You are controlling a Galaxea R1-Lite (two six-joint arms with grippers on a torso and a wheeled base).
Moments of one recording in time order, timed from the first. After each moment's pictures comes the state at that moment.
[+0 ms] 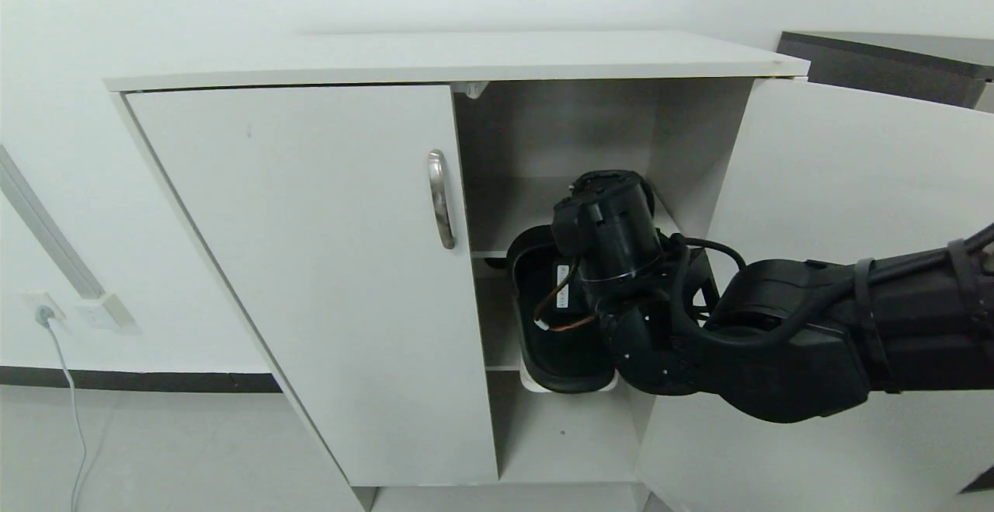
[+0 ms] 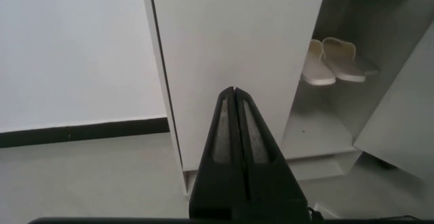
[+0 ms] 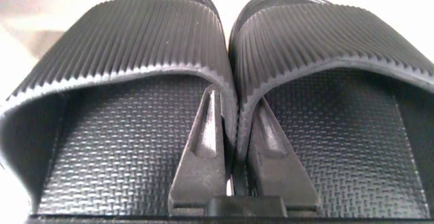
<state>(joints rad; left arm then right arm) 0.00 0.00 0.00 0.00 -0.07 0.01 0.91 1.95 -1.38 -0.16 -0.81 0.36</state>
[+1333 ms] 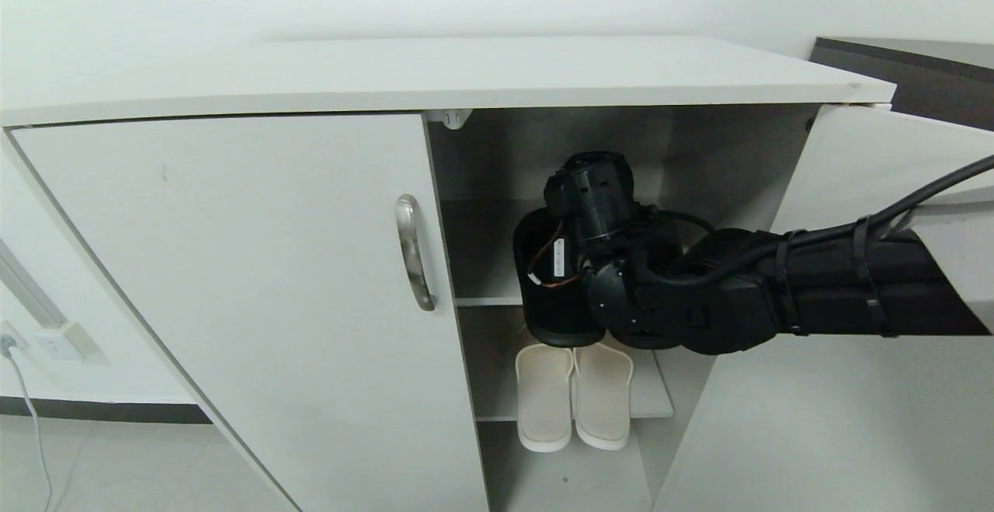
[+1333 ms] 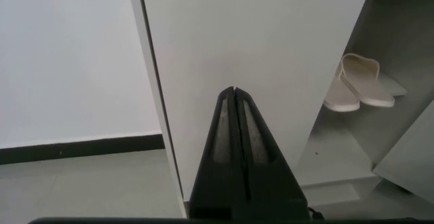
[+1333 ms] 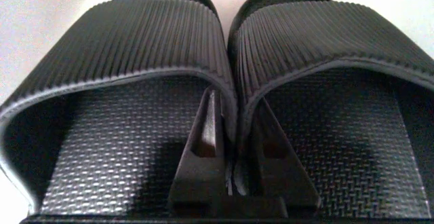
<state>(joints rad) 0.00 0.00 0.00 0.00 -0.06 0.01 0.82 2.08 -1.60 -0.11 -0.80 0.29</state>
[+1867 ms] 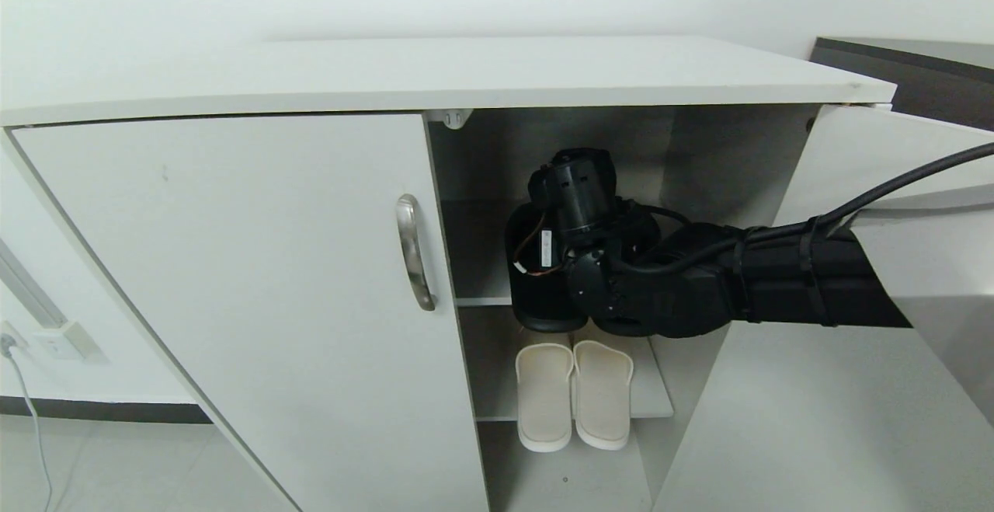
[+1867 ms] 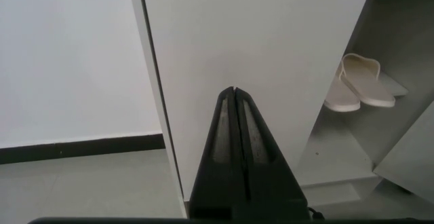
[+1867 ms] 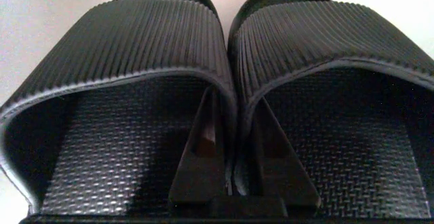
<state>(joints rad) 0.00 0.00 0.00 0.00 -0.06 0.01 0.81 2.16 -1.72 -0.09 -0.80 0.29</state>
